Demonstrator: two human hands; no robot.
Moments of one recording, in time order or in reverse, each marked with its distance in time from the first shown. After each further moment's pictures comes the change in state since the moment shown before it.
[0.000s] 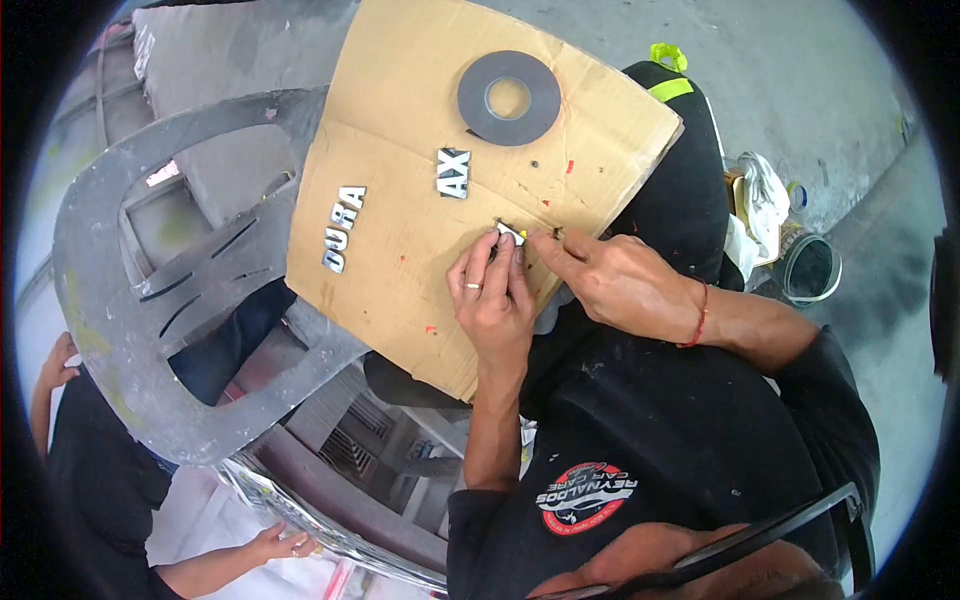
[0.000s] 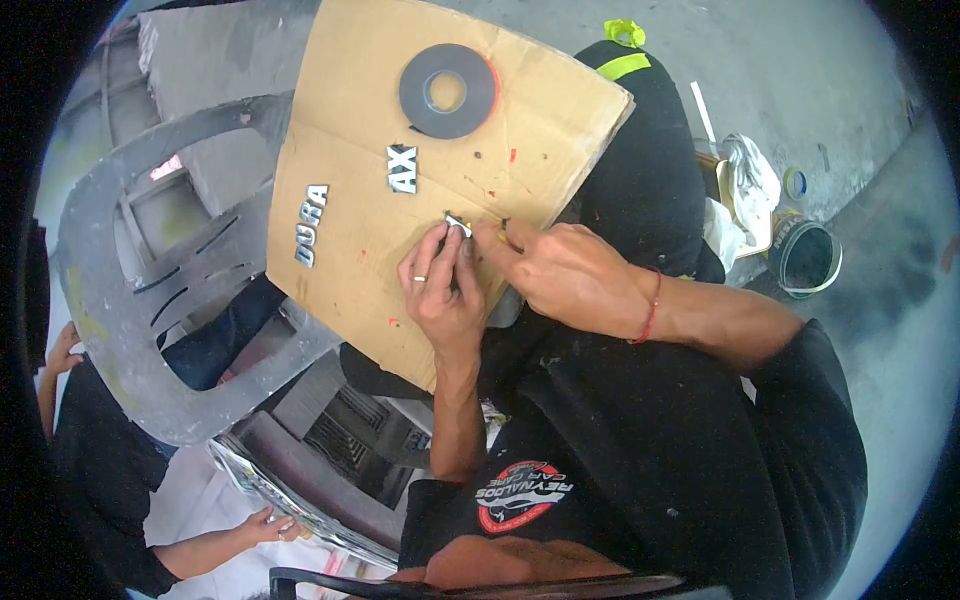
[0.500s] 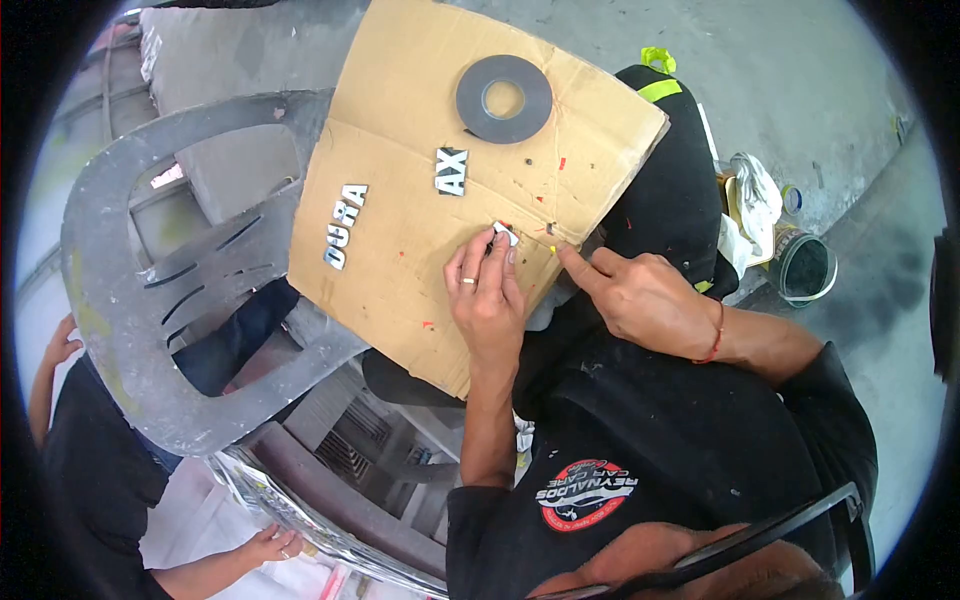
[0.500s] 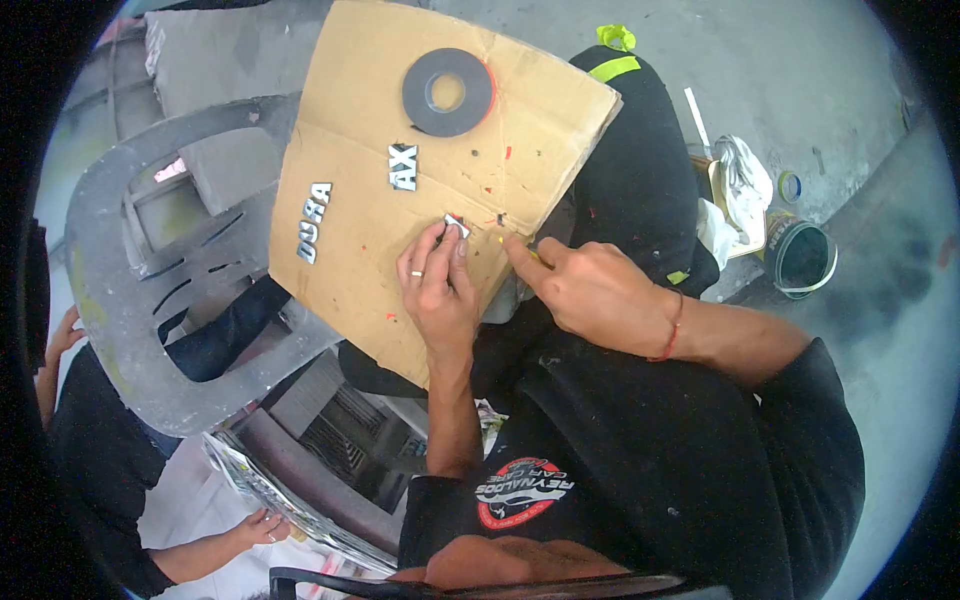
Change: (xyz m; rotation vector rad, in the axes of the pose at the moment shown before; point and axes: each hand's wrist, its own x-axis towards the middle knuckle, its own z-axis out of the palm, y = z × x) left_hand -0.002 -0.004 -0.005 0.036 -0.027 0.044; right_hand -0.034 -0.013 -0.019 -0.120 -0.111 0.017
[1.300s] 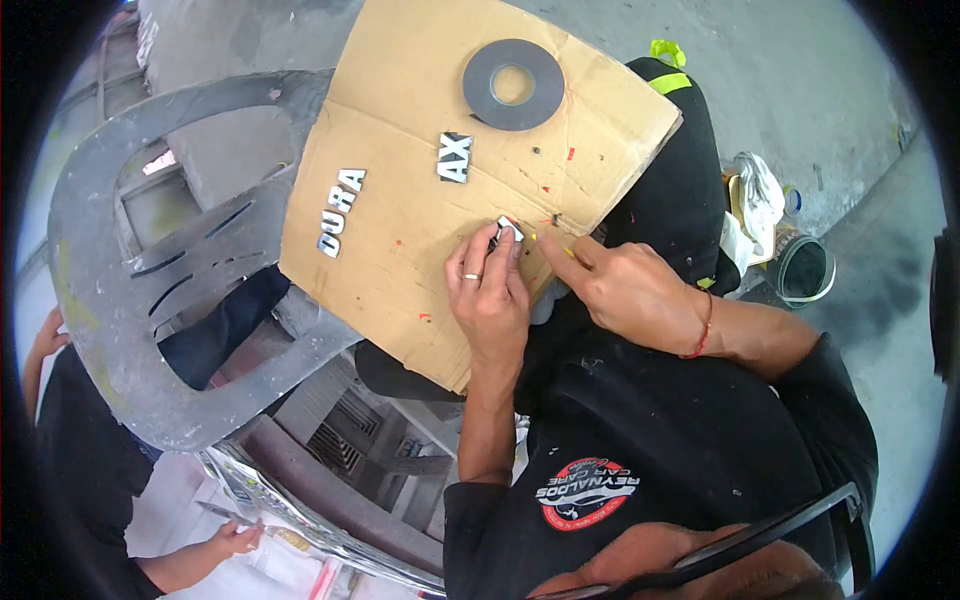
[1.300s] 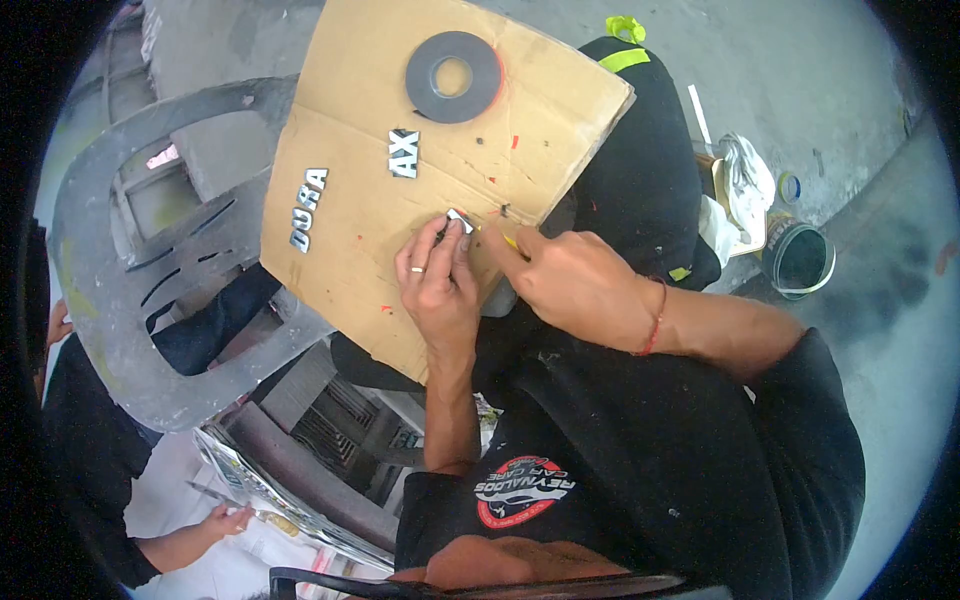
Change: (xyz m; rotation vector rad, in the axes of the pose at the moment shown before) left_hand -0.005 0.002 -0.001 0.015 0.013 -0.012; right_hand 0.022 -0.005 0.004 -0.007 0.019 -0.032
